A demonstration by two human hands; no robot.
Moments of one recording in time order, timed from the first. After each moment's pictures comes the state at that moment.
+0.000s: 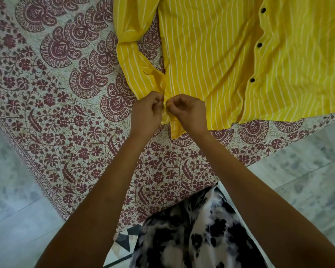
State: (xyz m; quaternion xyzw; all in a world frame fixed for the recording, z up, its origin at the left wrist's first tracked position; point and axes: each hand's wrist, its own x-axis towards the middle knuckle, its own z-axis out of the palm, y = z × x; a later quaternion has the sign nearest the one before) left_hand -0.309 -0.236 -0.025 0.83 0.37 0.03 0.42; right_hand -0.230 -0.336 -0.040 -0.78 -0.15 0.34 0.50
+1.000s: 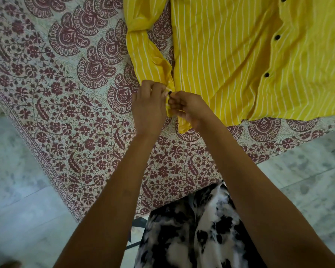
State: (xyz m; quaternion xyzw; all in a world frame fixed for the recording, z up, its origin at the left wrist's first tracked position) left_hand -0.319 -0.242 -0.042 0.91 0.36 0.10 0.17; right_hand -0.224 -0.314 -0.030 -0.61 0.13 0.59 0.51
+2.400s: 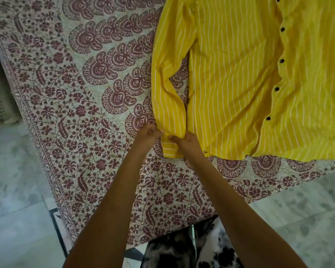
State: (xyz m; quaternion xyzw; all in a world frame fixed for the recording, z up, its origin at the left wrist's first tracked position) left_hand -0.345 -0.198 -0.033 0.52 0.59 -0.12 0.60; right_hand -0.263 -0.296 -0.033 -0.76 0.00 0.52 0.40
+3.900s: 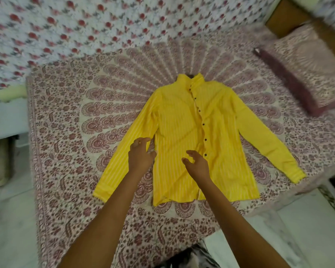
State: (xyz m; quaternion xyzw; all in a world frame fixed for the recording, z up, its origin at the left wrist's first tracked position) left_hand -0.260 -0.213 0.145 0.82 0.43 0.04 0.38; right_hand -0.152 -0.363 0.159 -0.87 -0.15 0.30 0.35
